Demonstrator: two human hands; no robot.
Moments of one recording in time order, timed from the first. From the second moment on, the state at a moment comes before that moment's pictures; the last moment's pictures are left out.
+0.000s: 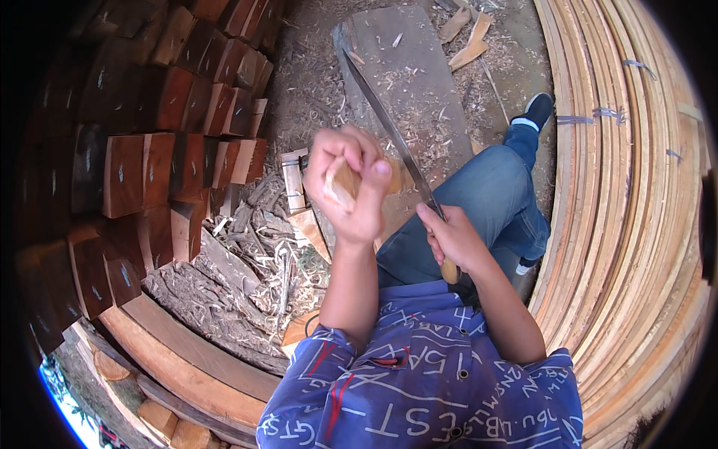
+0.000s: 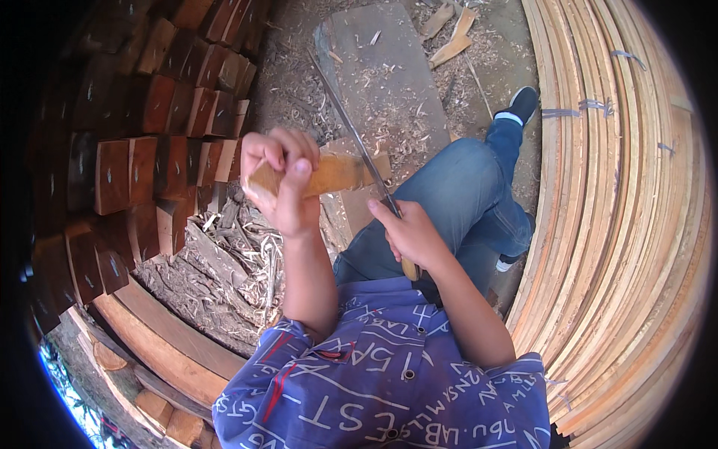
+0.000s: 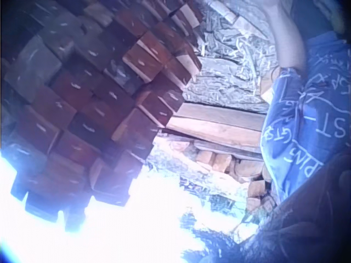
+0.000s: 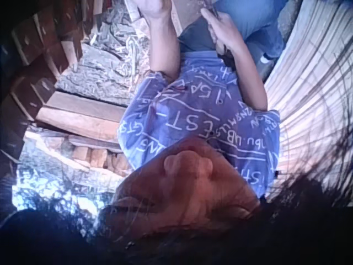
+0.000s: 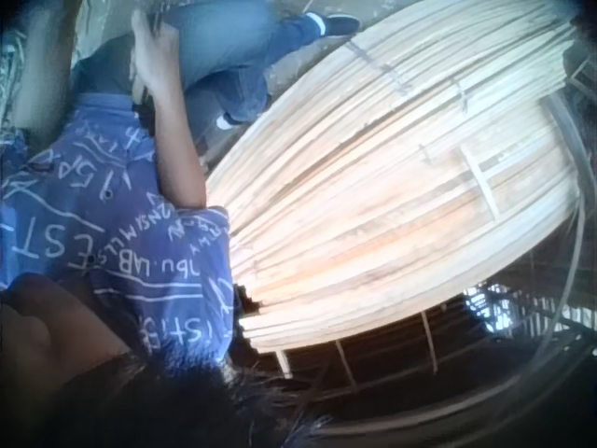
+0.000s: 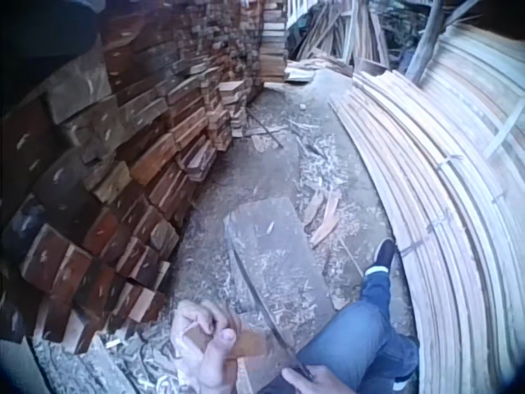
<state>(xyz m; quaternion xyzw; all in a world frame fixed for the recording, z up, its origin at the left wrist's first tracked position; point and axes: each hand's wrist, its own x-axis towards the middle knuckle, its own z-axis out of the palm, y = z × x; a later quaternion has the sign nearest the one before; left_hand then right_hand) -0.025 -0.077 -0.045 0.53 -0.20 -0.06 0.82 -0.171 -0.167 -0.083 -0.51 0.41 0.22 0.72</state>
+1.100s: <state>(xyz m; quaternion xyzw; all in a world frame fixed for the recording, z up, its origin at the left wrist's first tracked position) -0.100 -0.038 -0.098 0.49 -0.17 -0.01 0.86 -0.240 -0.209 -0.098 -0.44 0.37 0.18 0.80</state>
